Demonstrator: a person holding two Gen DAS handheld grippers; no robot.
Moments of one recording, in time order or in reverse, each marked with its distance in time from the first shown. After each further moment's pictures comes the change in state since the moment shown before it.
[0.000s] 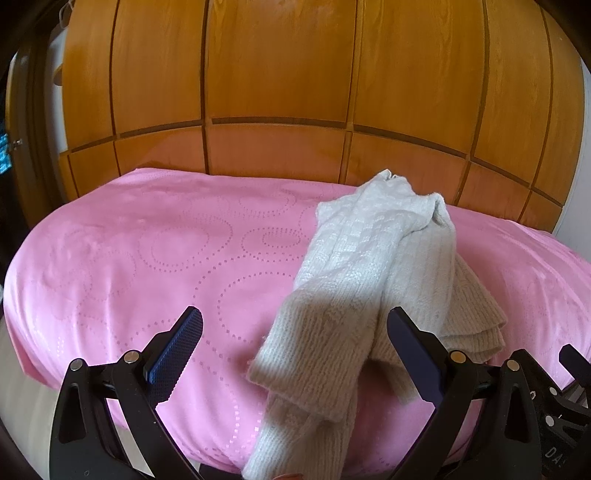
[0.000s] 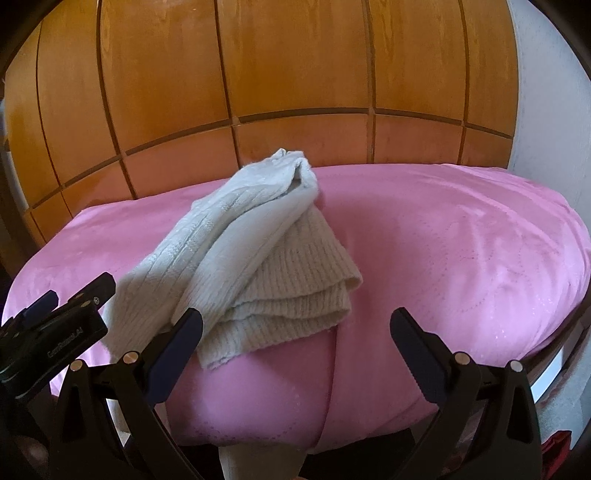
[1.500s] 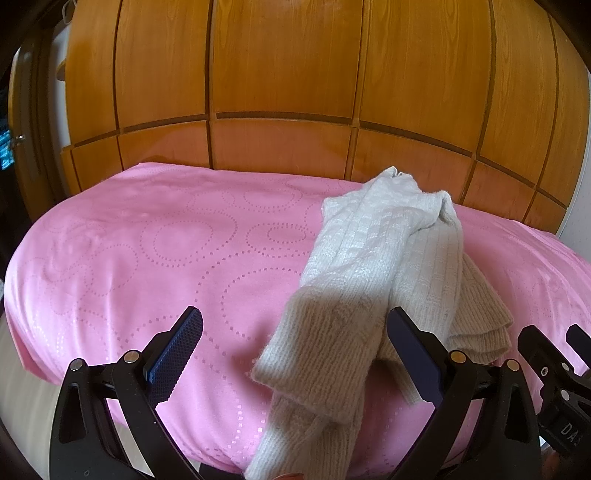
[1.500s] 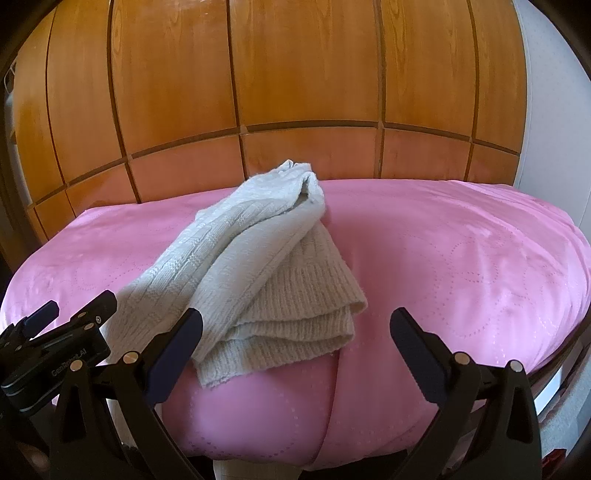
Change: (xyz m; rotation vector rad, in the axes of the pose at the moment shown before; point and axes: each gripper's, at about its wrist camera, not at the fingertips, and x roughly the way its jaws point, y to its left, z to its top) left arm 0.005 0.006 0.000 -0.013 0.017 0.009; right arm 0.005 0.003 0.009 -0.039 -0.037 0.002
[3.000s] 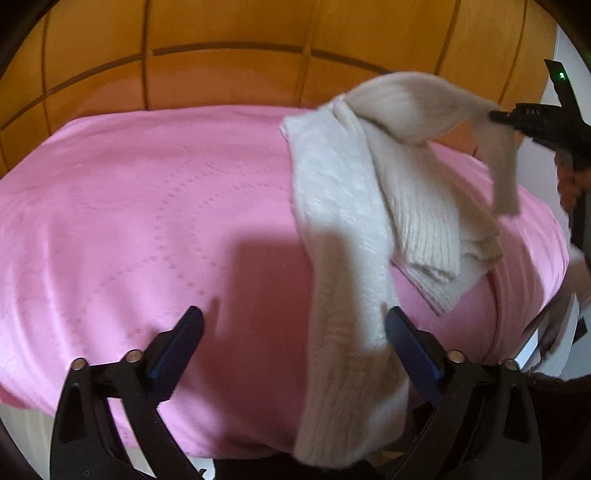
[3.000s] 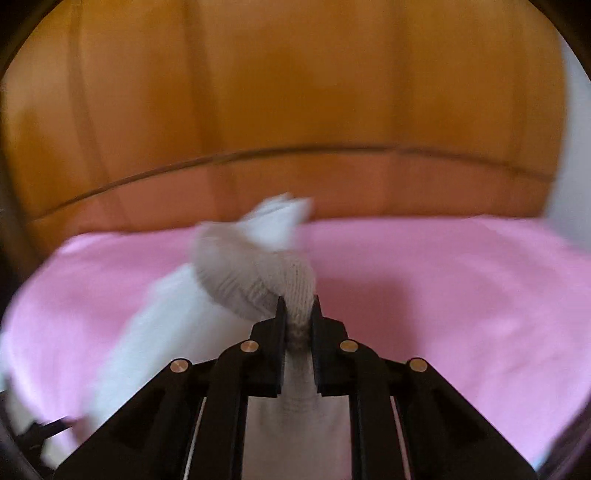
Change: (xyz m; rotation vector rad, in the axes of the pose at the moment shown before) left arm 0.047 0.045 -0.034 0.129 0.248 -0.289; right arm 0.105 -0.084 0.161 -0.031 0.031 0.010
